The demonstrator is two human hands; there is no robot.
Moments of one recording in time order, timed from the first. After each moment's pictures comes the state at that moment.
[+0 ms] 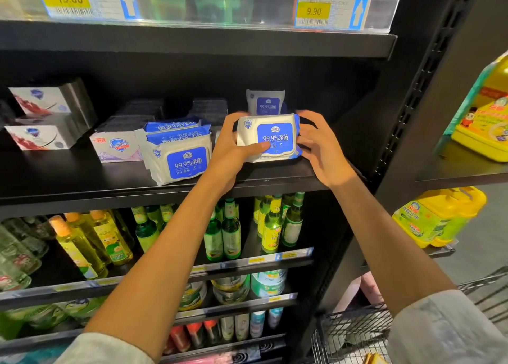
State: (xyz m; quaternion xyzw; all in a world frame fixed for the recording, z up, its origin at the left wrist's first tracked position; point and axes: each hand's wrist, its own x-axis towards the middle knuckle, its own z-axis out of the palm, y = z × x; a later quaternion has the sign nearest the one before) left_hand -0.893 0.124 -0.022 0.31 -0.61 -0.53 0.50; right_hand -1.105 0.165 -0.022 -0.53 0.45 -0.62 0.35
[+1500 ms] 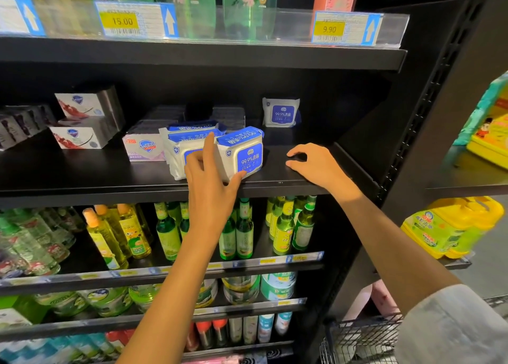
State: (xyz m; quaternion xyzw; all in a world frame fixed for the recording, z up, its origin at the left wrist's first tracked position) left_hand -0.827 0.190 -0.058 0.51 -0.68 -0.09 0.53; right_hand -1.085 0.157 -0.028 -0.67 0.68 -0.30 0.07
